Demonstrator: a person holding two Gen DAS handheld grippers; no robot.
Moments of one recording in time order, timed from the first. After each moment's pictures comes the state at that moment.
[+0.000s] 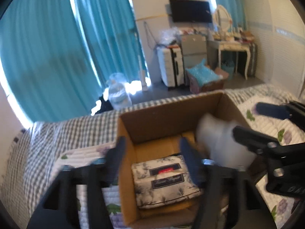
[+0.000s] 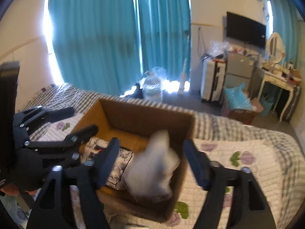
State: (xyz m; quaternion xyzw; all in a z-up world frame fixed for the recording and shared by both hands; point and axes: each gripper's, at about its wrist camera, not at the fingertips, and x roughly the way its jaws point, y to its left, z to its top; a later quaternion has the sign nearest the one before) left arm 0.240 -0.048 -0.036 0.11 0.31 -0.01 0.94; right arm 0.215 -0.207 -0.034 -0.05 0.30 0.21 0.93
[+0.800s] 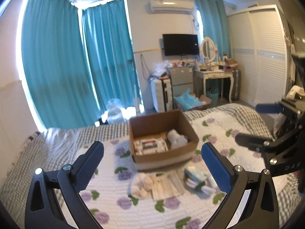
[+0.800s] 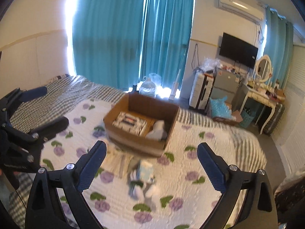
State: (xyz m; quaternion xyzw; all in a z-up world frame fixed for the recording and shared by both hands) left arm 0.008 -0.044 0.060 0.08 0.20 -0.05 0.97; right arm -0.014 -0.242 0.049 -0.12 0.28 0.19 0.93
